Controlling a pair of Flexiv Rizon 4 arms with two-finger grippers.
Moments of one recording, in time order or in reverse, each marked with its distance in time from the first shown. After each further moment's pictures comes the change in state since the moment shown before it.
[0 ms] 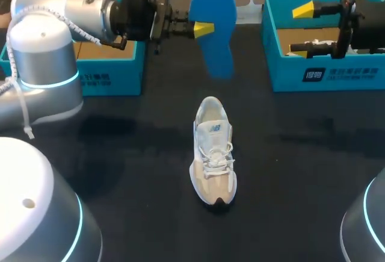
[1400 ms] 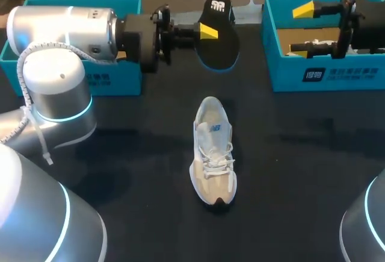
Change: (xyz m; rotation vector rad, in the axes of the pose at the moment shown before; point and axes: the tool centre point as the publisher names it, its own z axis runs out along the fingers) left arm -0.004 0.023 0.006 -0.168 -0.025 1.343; right arm 0.000 0.000 0.000 0.000 0.000 0.001
